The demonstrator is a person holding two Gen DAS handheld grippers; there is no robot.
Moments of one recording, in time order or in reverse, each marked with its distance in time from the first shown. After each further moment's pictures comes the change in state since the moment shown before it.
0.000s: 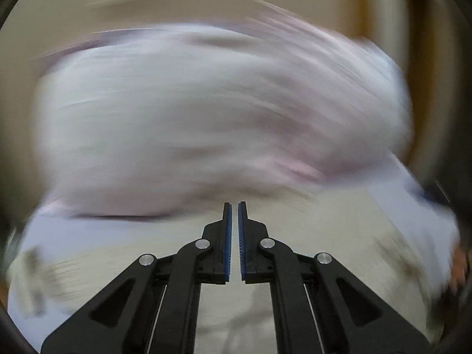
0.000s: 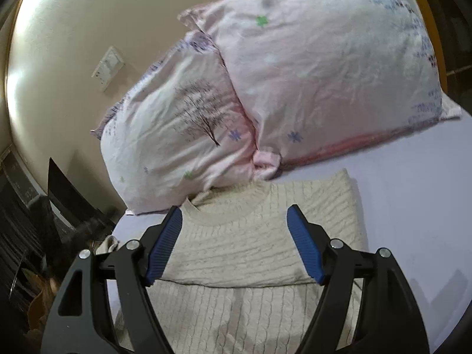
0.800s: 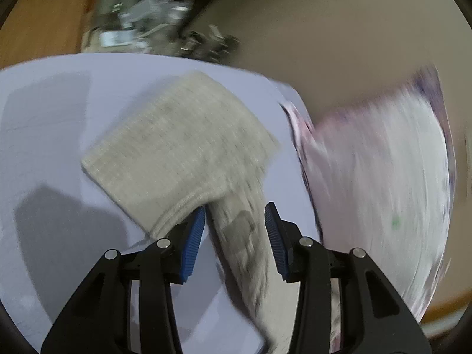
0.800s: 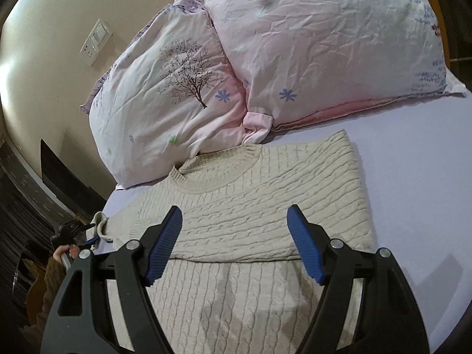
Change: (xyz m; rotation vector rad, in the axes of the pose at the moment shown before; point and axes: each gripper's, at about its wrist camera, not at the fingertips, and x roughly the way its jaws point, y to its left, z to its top) left arm -0.078 0.367 -0.196 -1.517 -0.079 0.345; right arm 0.019 -0.010 -0.027 -0.016 0.114 -0.027
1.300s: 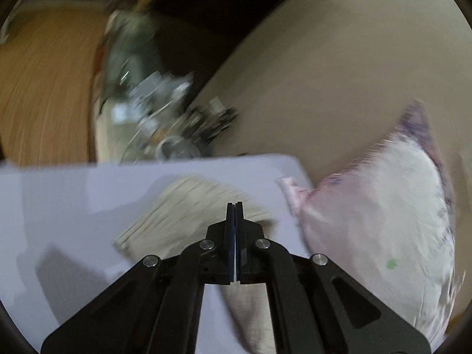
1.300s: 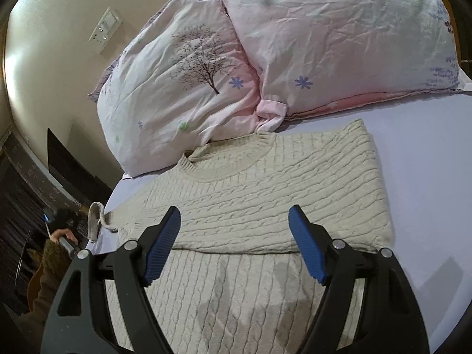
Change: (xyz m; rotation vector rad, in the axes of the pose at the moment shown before) left arm -0.056 -0.034 0.032 0.178 -0.310 0.022; right arm 0.010 0.009 -0.011 -0.027 0.034 0.049
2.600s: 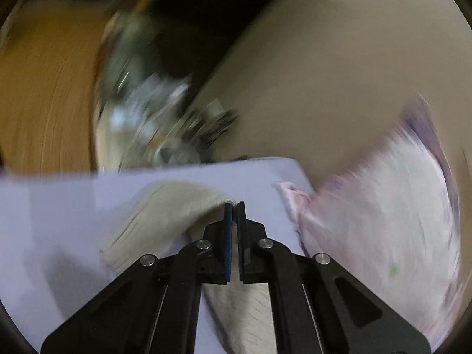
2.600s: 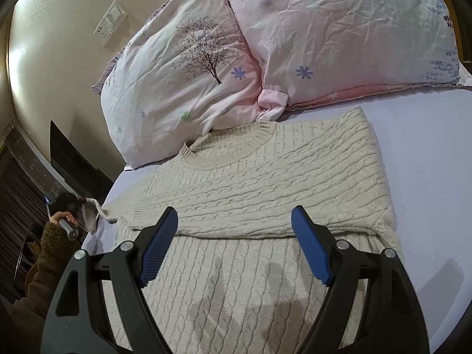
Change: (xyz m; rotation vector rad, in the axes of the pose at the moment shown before) left arm -0.004 -0.037 -0.006 0.094 -0.009 0.039; right arm 0.000 -0.002 -0.017 -0.017 0.013 0.013
